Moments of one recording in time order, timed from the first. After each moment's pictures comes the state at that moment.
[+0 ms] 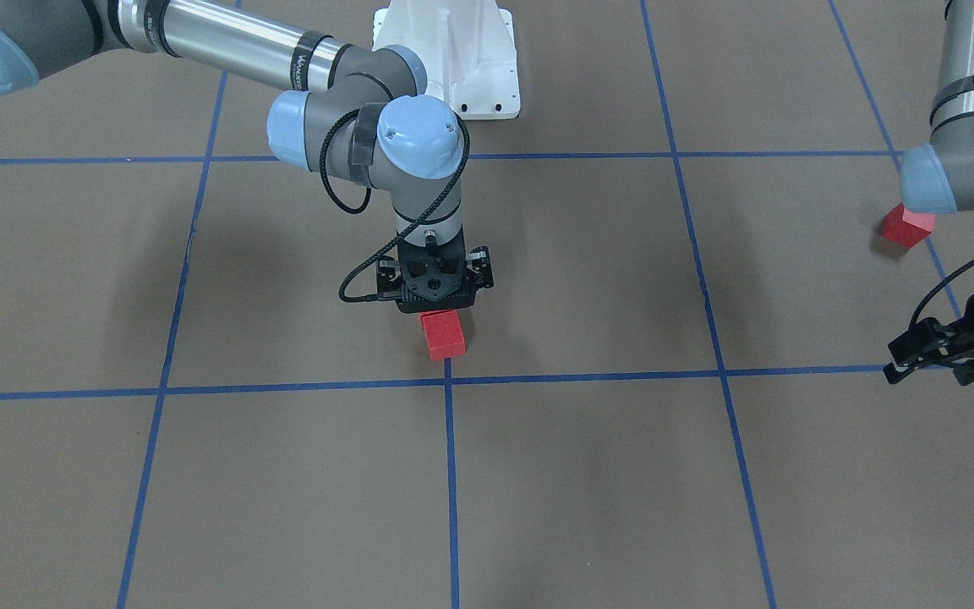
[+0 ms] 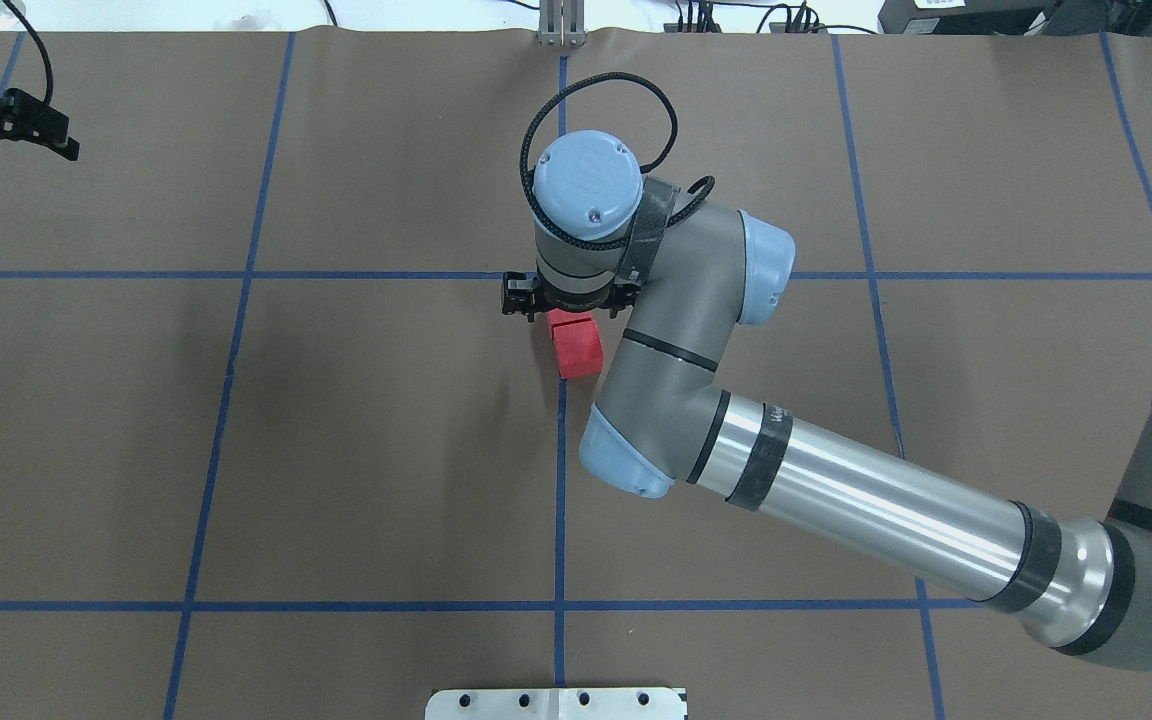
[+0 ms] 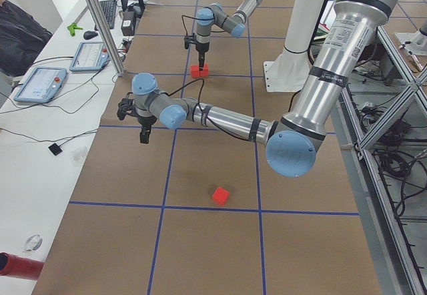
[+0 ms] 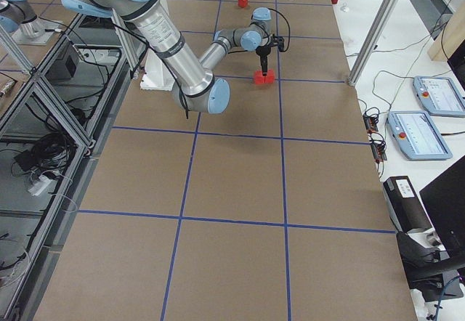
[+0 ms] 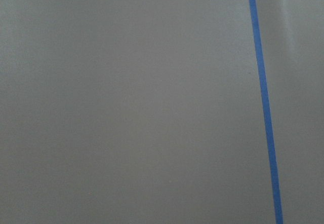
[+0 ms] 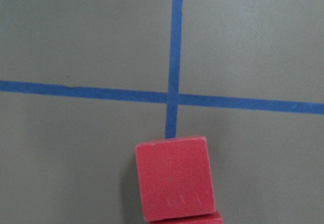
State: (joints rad) left arm -1.23 -1.88 -1.45 -2.00 -2.26 -0.61; right arm 0.58 -0.68 1.39 -1.49 1.86 1.12
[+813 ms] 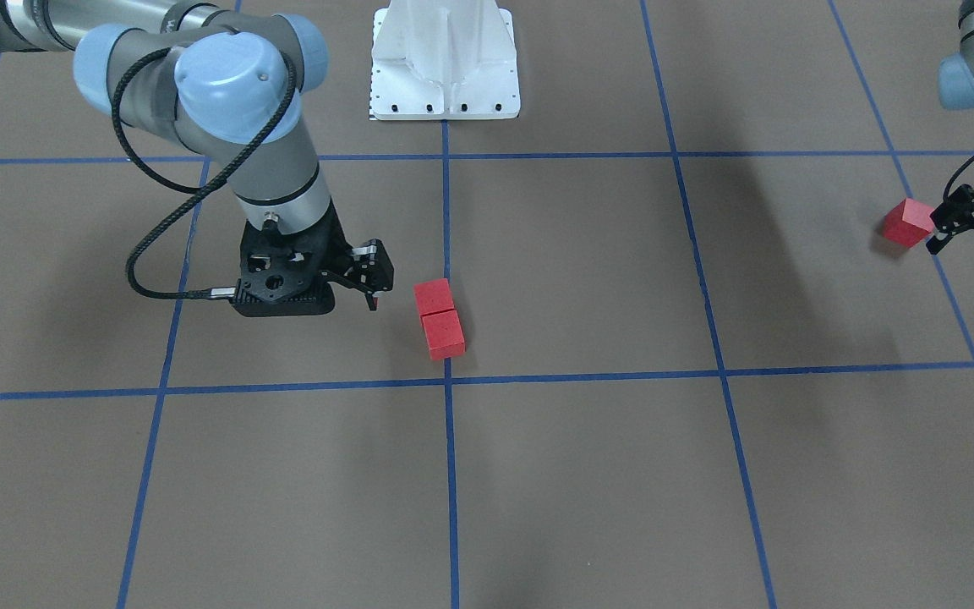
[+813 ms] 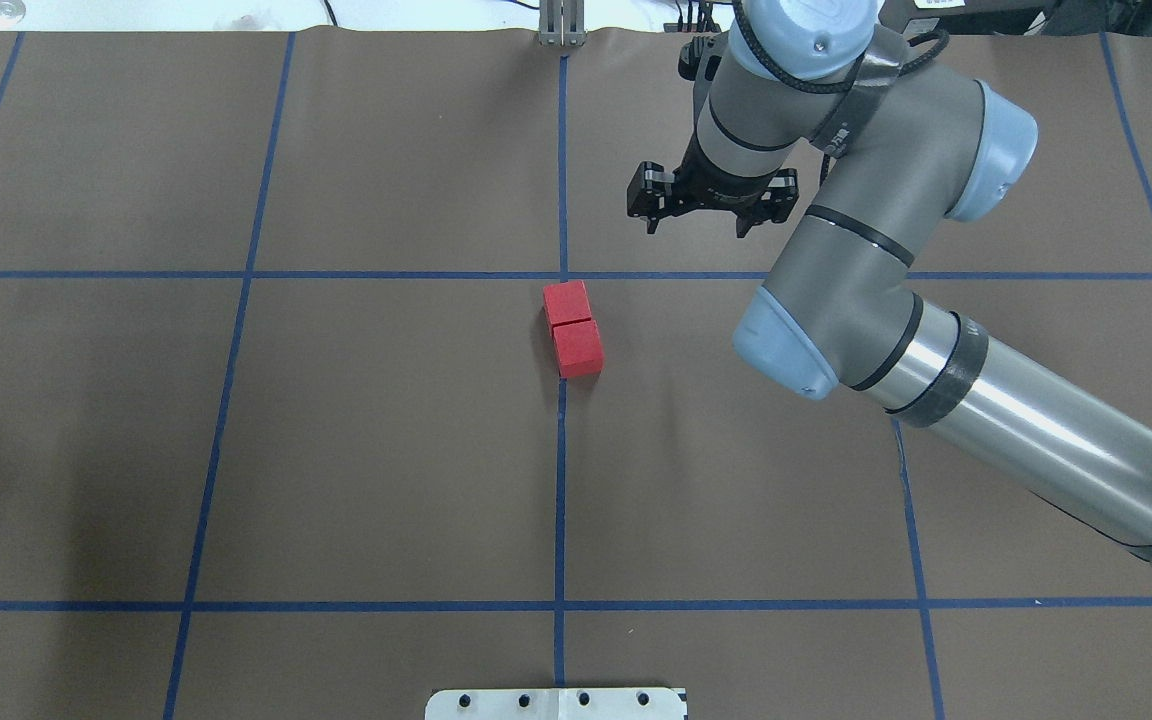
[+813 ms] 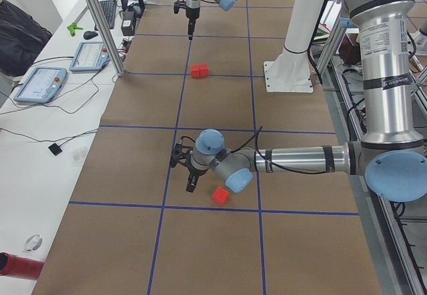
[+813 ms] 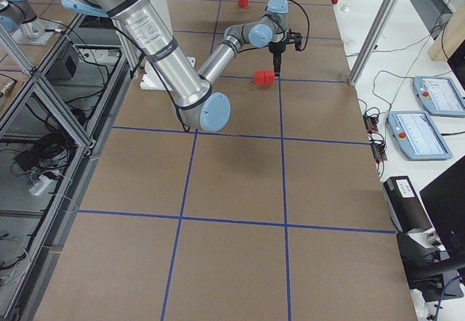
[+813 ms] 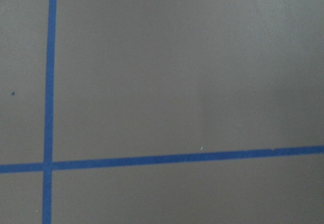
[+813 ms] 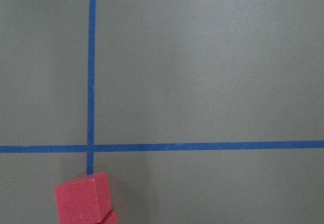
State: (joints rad) left arm -1.23 -1.36 -1.60 -2.45 -2.22 -0.48; right arm 0.78 -0.85 1.66 -1.65 1.99 1.04
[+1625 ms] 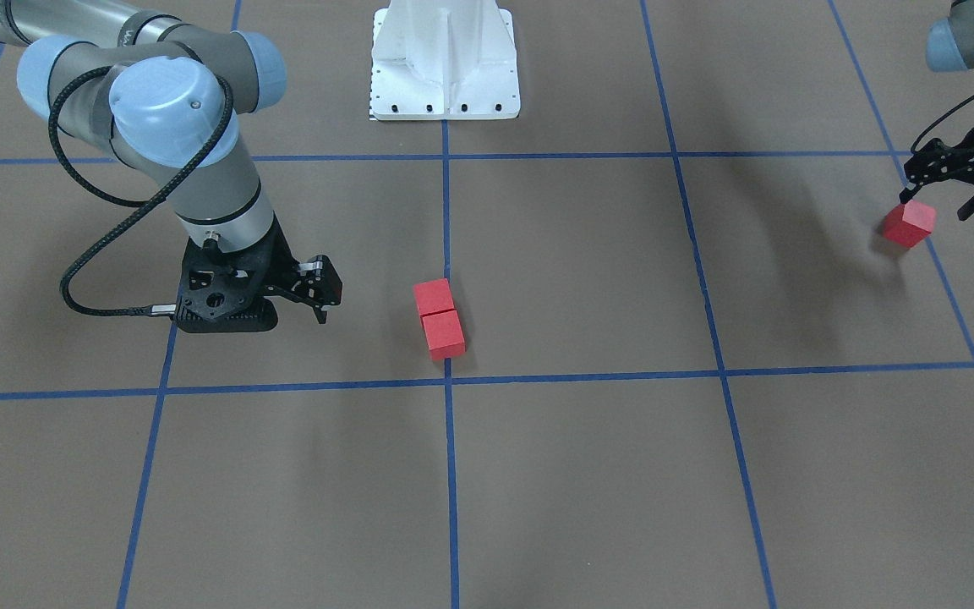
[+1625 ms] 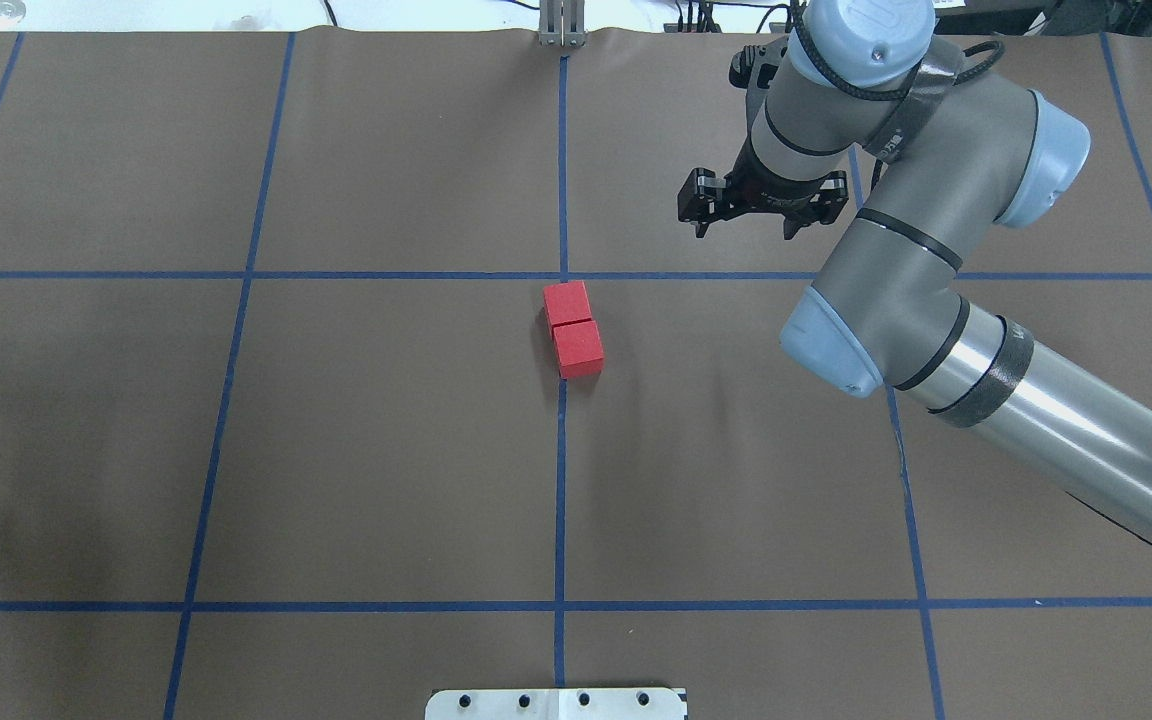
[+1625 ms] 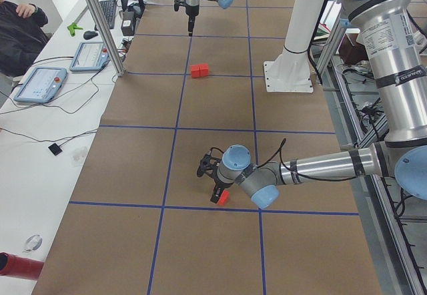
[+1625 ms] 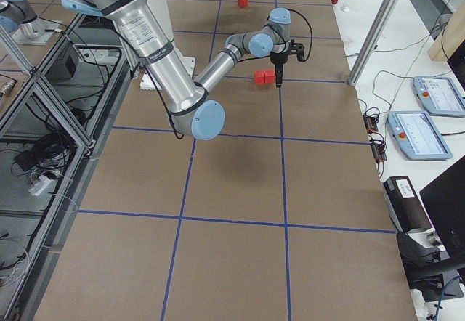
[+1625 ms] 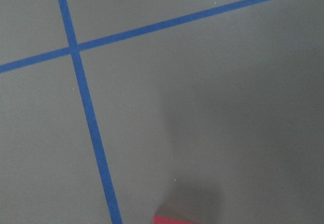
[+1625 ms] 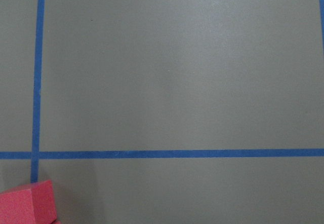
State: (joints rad) left arm -1.11 -1.22 -1.60 -2.58 -2.22 -0.43; right arm 0.80 -0.91 1.67 -1.64 1.99 1.00
